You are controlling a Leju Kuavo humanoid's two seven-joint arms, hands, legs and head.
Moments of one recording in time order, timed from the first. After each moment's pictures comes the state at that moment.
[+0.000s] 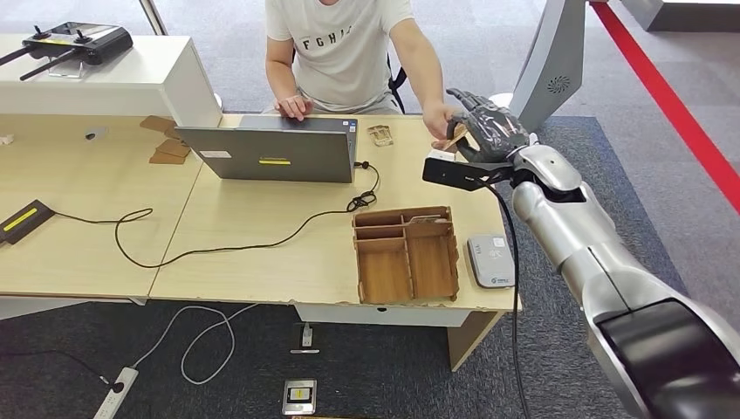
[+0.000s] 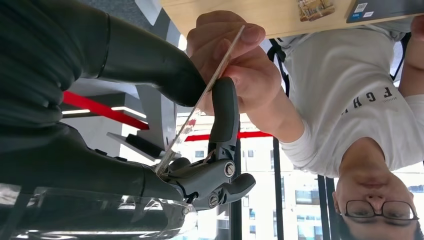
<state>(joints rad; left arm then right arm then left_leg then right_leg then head) -0.20 0.26 -1.52 -0.16 0.90 0.04 -0.03 -1.07 -0.20 0.73 -0.49 0.91 -0.13 -0.32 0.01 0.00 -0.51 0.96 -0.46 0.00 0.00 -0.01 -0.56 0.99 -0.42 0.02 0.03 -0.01</state>
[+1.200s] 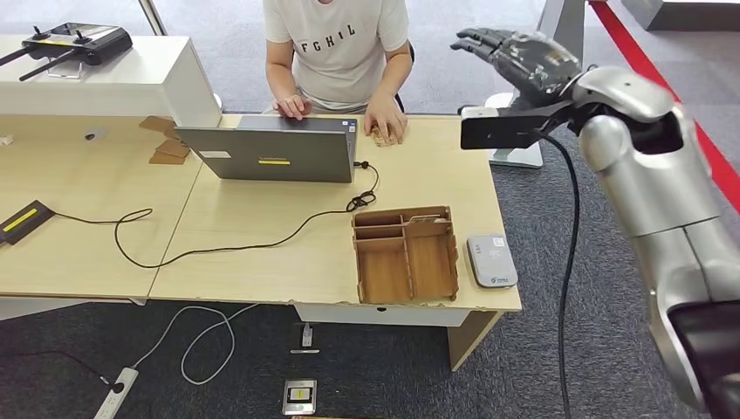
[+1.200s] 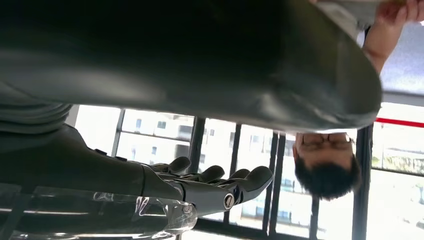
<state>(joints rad) -0.19 0.26 -1.54 -0.16 0.90 0.03 -0.04 -1.19 -0.39 0.67 -1.02 0.96 0.38 -0.40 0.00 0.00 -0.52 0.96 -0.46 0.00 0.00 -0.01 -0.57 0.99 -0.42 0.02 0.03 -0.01</state>
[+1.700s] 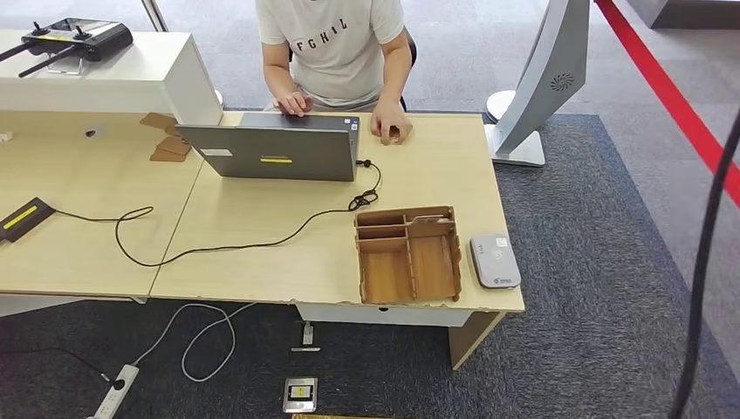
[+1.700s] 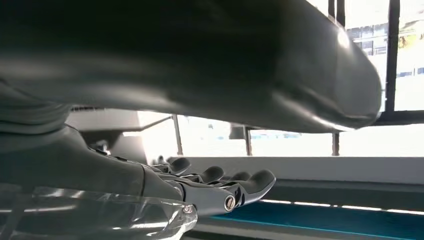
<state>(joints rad) -0.19 0.27 -1.54 -0.16 0.90 0.05 -0.07 -2.03 -0.30 0.76 -0.56 0.74 0.42 -0.20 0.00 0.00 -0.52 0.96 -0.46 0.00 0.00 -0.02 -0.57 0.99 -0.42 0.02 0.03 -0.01</state>
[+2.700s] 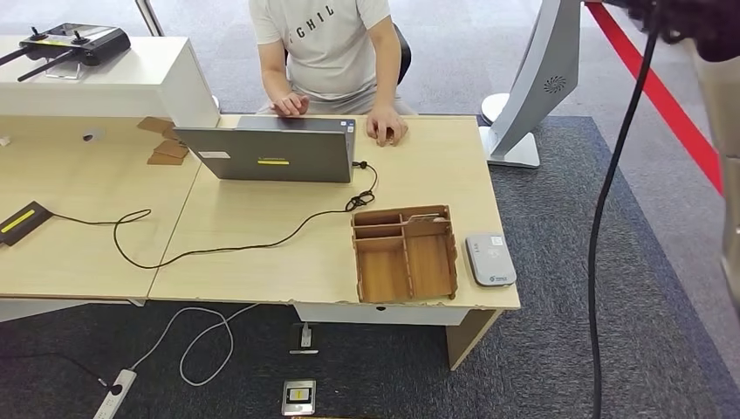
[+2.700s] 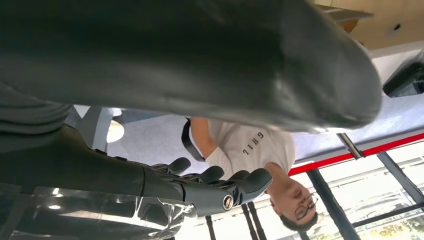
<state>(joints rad) -0.19 0.28 -1.54 -0.16 0.96 0.07 -0.06 -1.49 -0.44 0.83 -1.24 -0.35 0.70 0.49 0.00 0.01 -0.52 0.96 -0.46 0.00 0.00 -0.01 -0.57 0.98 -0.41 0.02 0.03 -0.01</state>
